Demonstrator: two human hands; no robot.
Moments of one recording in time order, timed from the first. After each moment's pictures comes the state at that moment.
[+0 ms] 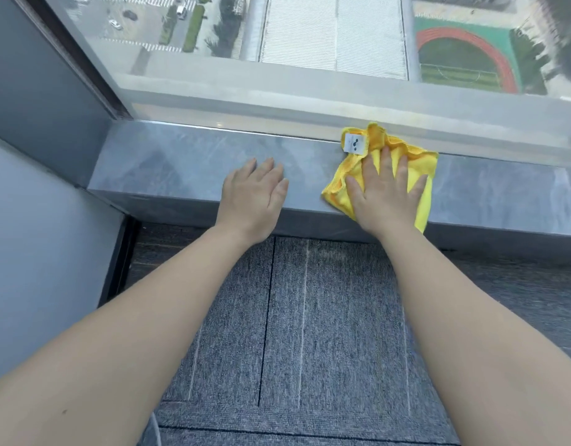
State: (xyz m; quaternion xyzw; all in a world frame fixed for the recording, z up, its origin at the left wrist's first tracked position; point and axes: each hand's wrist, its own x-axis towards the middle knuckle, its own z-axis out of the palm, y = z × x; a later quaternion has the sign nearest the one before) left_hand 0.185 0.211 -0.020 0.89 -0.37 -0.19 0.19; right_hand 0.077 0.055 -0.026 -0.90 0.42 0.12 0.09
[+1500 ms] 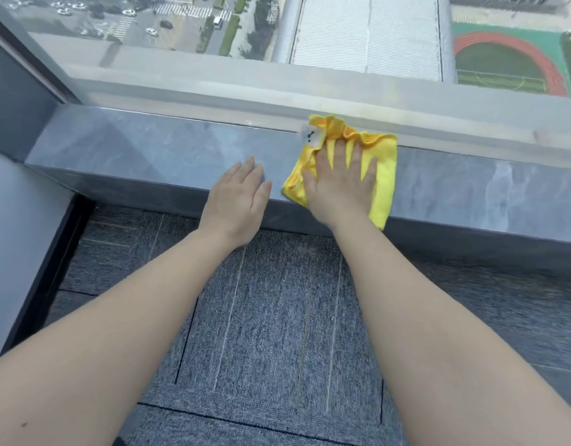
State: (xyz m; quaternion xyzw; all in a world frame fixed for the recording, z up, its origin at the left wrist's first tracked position) left_hand 0.095 0.142 -0.024 0.91 -0.32 -0.16 0.18; right_hand 0.032 0.003 -0.029 -0.94 0.32 0.10 0.11
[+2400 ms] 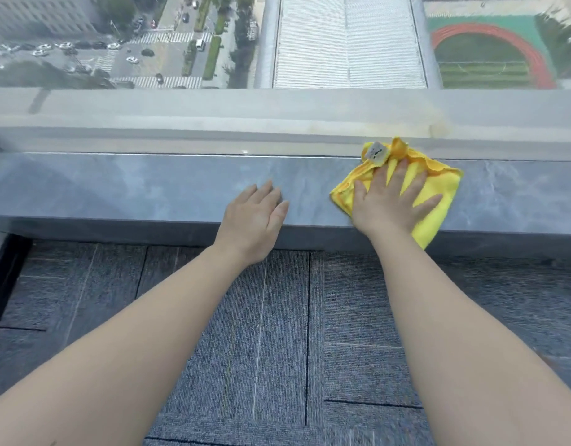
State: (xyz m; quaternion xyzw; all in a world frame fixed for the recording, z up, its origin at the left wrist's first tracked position) left_hand -0.005 0.013 -0.007 0.89 -0.38 -0.21 0.13; right_hand -0.098 -0.146 -0.028 -0.84 0.52 0.12 0.13
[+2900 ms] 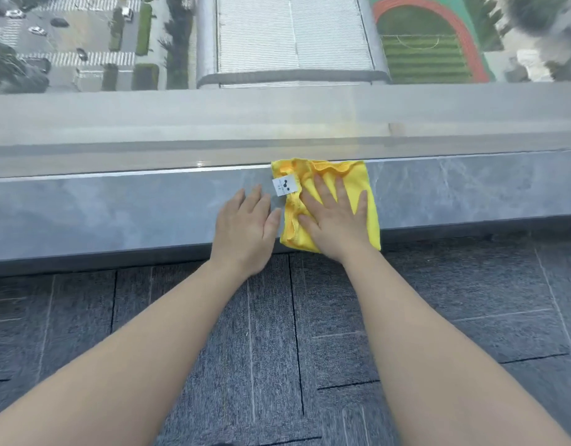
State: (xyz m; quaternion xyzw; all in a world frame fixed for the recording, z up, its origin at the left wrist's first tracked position) left_hand 0.002 -0.004 -0.004 0.87 -0.41 -0.24 0.14; right_hand -0.097 -0.121 -0.014 -0.91 0.34 0.18 0.17
